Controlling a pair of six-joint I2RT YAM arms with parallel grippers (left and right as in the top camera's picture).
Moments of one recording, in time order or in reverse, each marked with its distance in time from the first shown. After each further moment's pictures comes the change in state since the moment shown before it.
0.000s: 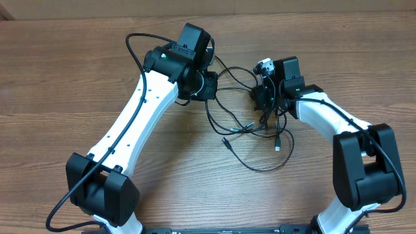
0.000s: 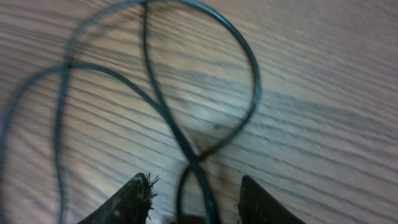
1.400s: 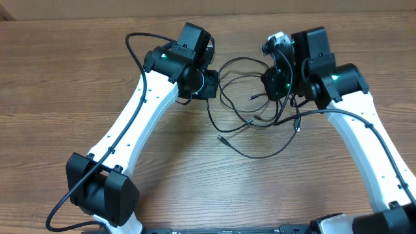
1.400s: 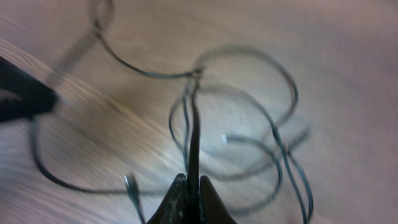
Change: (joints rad) left arm 0.000 0.000 -0.002 0.023 0.000 -0.011; right arm 0.043 -0.300 0.367 -0.663 -0.022 0.021
